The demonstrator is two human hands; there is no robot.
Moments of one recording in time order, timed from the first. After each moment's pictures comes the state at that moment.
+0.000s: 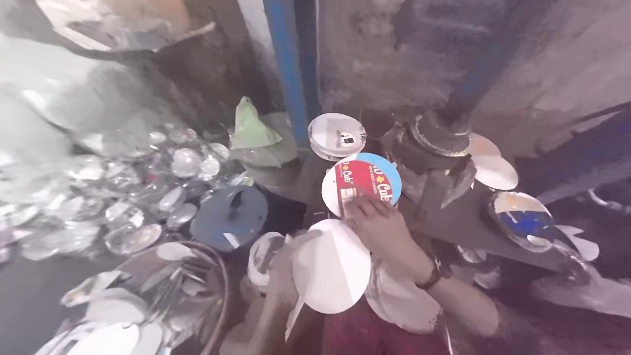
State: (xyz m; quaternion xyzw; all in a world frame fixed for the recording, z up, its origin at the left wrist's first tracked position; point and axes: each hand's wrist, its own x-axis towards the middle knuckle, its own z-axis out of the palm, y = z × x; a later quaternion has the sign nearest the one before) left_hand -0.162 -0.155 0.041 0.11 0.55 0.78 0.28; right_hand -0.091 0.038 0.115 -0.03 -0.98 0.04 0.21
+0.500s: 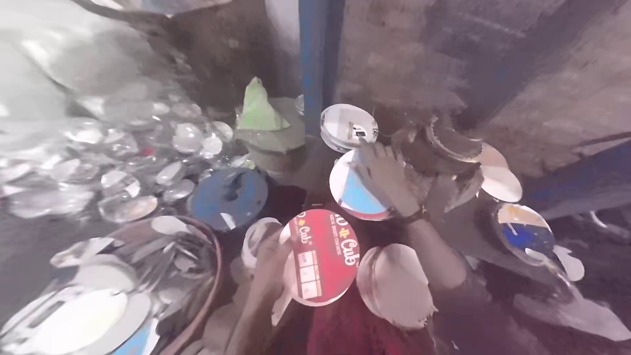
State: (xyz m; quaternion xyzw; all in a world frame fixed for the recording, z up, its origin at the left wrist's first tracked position) left_hand -0.159 -0.172 0.044 0.06 0.62 0.76 0.18; right_hand -0.169 0.106 0.114 -0.11 -0.98 0.08 0.15
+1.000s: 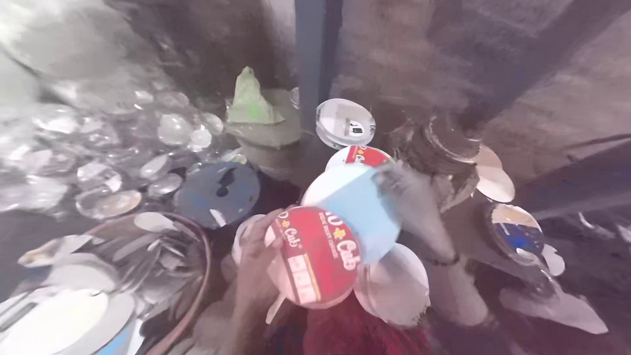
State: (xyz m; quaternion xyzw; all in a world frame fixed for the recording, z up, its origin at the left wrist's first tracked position) left_hand -0.163 -0.171 0.046 0.20 0.47 0.85 0.13; right_hand -0.097 0.079 0.155 -0.07 -0.88 0.41 0.21
